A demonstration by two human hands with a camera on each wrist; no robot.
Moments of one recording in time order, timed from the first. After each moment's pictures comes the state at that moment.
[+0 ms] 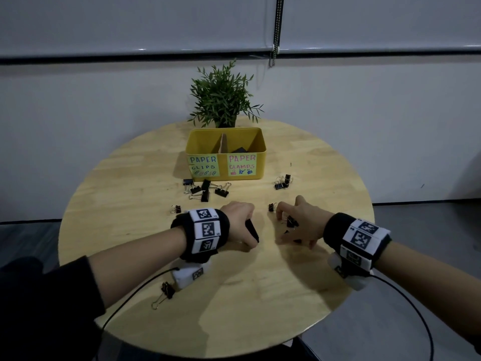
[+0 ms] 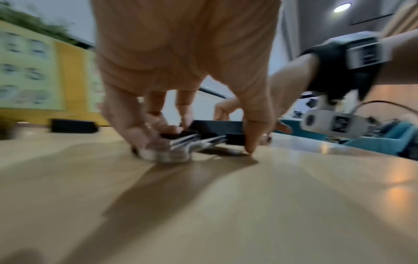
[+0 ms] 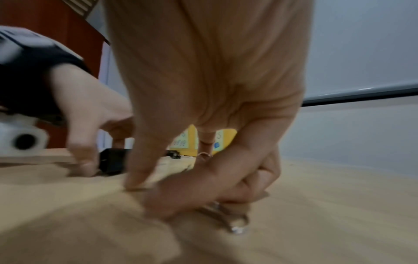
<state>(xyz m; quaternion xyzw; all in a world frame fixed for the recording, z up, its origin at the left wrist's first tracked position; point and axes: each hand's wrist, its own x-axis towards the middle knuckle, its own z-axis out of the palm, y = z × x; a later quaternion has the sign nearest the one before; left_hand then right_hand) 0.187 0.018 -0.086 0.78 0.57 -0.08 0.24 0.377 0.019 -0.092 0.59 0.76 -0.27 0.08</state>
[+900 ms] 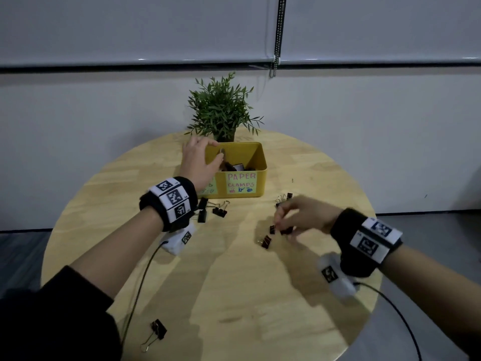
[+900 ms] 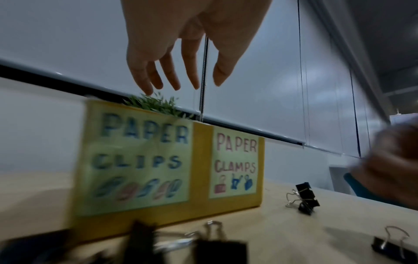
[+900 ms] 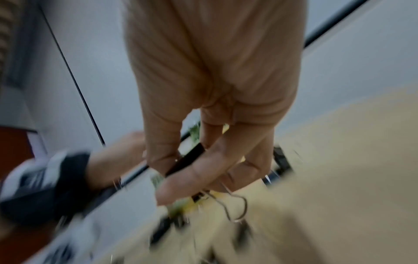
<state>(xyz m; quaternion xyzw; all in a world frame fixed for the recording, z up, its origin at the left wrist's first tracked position) 0.126 0.128 -0.043 0.68 0.62 0.38 0.09 0.375 0.068 -0.063 0.53 0.67 -0.51 -0.11</state>
